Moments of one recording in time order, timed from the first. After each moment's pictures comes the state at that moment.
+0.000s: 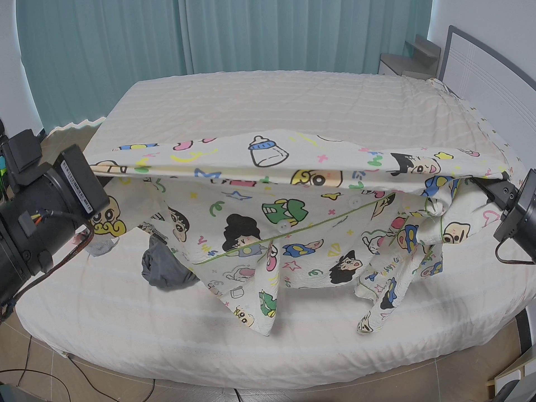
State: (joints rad) left arm -0.75 1.17 -0.74 -0.42 0.44 -0.52; right arm 0.33 1.16 -0.43 -0.88 0.23 0.89
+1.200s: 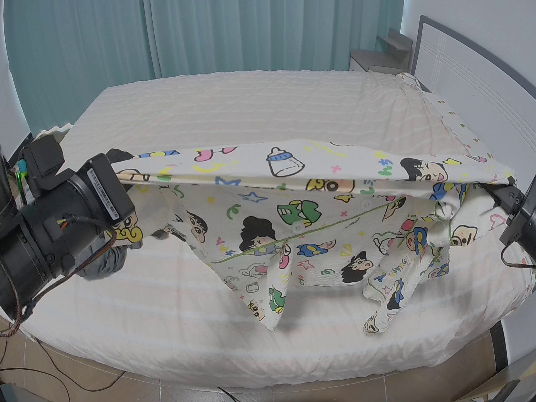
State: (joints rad) left arm -0.75 1.23 -0.74 -0.44 0.44 -0.52; right arm 0.28 1.13 -0.40 -0.88 0.23 0.89
